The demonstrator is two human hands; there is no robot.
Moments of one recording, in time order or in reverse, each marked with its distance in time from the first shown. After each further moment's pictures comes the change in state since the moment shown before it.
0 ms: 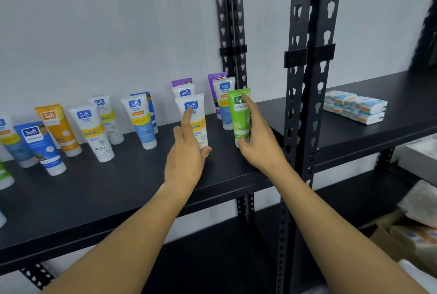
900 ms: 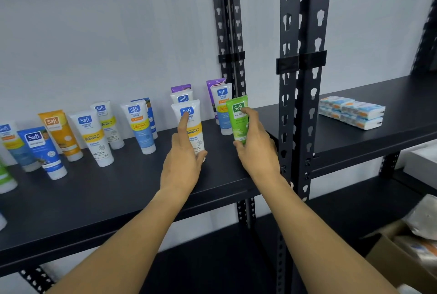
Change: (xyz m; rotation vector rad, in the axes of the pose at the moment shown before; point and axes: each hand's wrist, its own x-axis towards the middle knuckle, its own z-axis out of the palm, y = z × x) left_hand -0.003 0.000 0.001 -0.050 0.027 0.005; right_hand -0.004 -0.002 0.006 -0.265 0.163 0.058
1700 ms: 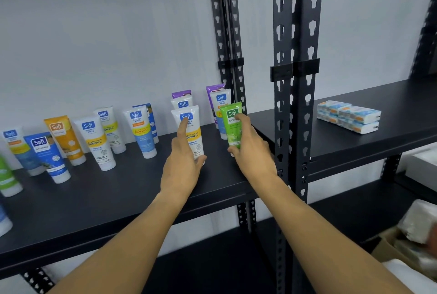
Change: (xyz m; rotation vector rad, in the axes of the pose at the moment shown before) left_hand 0.002 -0.001 0.002 0.020 -0.003 -0.010; right_hand 0.004 -0.002 -0.002 -0.073 -0.101 -0.021
